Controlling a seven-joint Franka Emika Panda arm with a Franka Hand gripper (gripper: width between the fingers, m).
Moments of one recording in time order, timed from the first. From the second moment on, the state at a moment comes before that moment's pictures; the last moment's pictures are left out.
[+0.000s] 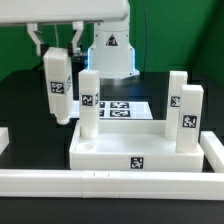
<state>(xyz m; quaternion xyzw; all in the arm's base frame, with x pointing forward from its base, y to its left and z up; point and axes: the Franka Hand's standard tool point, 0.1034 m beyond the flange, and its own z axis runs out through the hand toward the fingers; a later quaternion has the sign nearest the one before) 0.571 -0.111 0.171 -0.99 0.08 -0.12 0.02</state>
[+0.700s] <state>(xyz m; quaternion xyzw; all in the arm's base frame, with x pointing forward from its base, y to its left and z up) 0.581 -0.087 0.170 -0.98 0.10 -0.18 0.02</state>
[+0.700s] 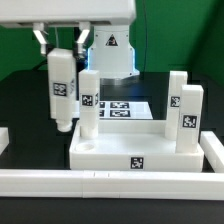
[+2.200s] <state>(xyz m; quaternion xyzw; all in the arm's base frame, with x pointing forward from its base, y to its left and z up) 0.583 -0.082 0.169 -0.96 0.10 -0.26 -0.03</state>
